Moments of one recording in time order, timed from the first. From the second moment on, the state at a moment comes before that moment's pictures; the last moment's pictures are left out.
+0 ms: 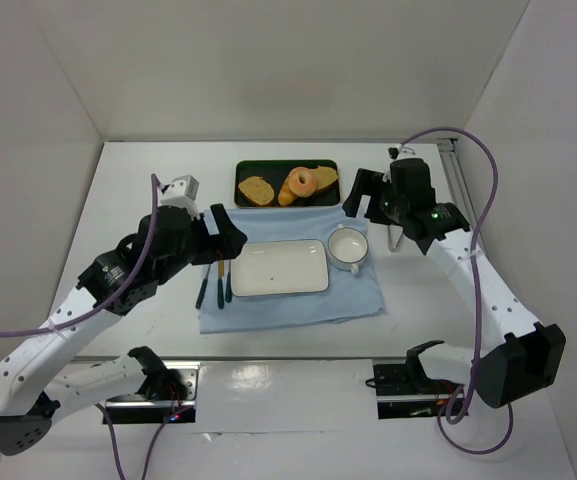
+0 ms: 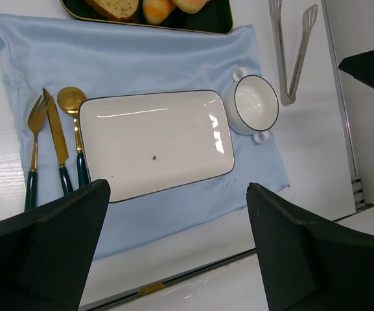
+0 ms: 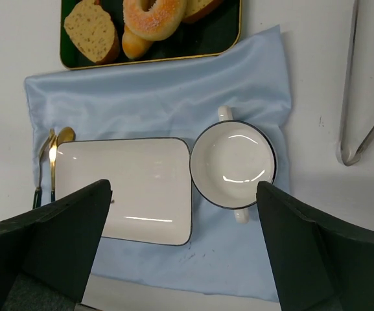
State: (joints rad) left arm -0.71 0.92 1.13 -0.71 -0.26 -0.69; right arm 0.31 1.21 1.17 -0.57 0.00 0.45
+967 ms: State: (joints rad) left arm -0.71 0.71 1.12 -0.75 -0.29 -0.69; right arm 0.13 1.72 1.42 -0.62 0.36 0.40
